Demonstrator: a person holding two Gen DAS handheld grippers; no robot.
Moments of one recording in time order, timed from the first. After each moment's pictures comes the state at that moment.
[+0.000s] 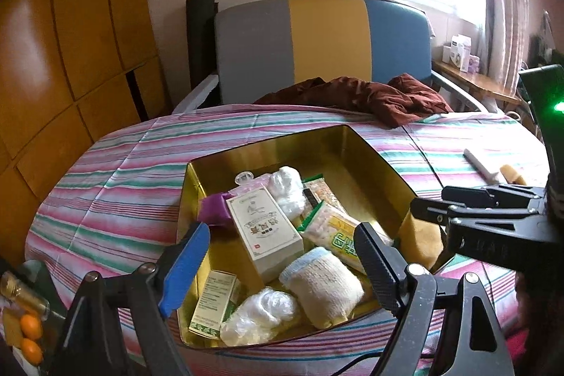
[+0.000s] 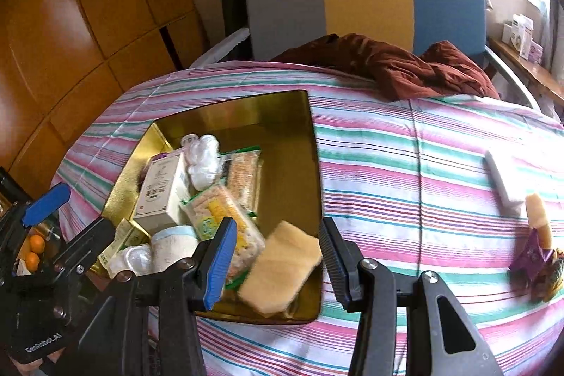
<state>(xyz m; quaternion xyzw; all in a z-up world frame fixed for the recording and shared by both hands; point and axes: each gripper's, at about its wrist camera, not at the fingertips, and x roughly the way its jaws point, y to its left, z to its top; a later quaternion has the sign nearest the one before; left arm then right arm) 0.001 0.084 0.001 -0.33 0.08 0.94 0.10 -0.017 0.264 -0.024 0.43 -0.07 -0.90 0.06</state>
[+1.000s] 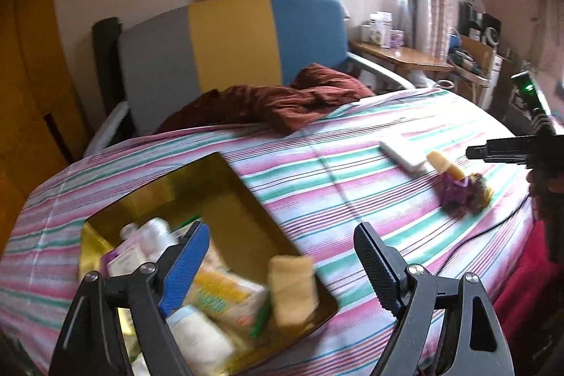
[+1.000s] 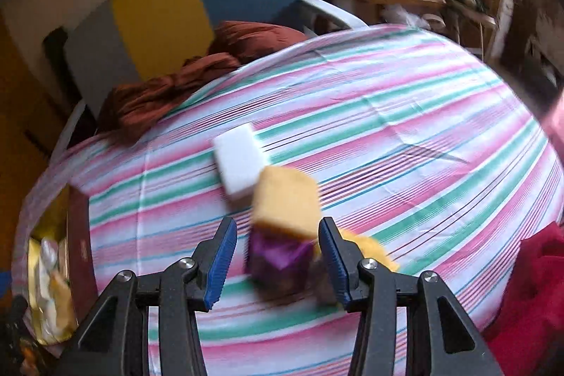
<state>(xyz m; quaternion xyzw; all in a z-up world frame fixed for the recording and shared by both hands) -0.018 0.213 0.020 -0.34 0.12 0.90 0.26 0.043 0.562 -0.021 0.43 -0.23 -0.85 -0.20</state>
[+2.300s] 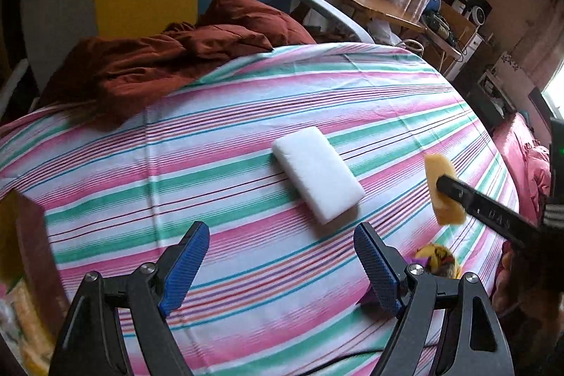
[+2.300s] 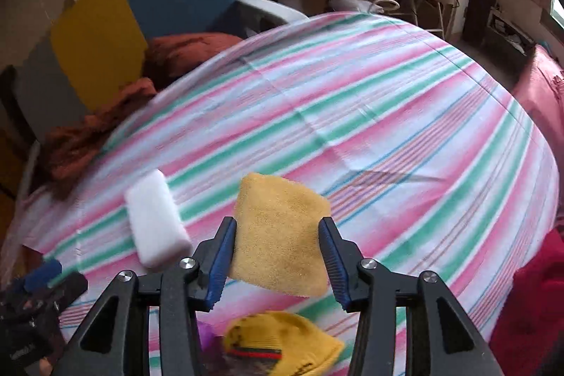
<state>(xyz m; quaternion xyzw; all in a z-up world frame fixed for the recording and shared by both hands) -0.116 0.436 -0.042 -0.49 0.09 0.80 0.33 0.026 0.636 -0.055 0.44 -0.25 -0.82 -0.29</state>
